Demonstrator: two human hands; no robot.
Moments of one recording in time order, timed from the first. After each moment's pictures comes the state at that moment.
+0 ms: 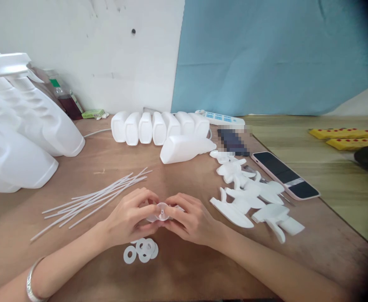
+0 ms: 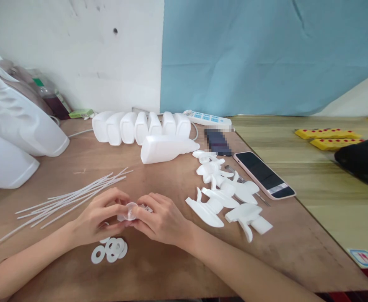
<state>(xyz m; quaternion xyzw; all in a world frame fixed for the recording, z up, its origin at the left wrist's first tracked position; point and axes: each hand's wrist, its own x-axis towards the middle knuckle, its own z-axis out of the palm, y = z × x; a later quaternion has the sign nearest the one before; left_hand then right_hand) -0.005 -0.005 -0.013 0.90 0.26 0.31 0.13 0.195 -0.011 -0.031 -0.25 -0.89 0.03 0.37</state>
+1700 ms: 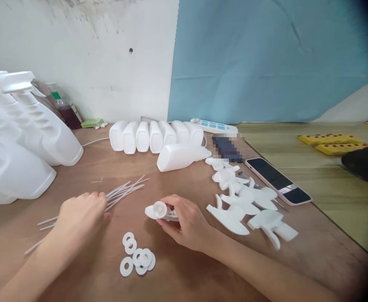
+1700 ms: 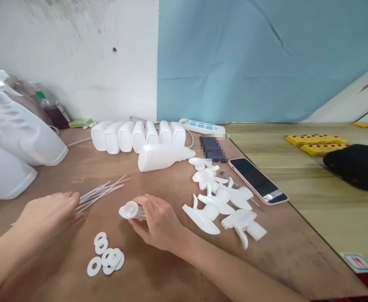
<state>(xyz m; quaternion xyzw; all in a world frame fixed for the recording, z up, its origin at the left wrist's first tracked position) -0.044 -0.002 0.042 0.73 0.65 -0.22 0.01 0.194 -0.010 -0.034 -0.34 -0.86 0.12 0.37</state>
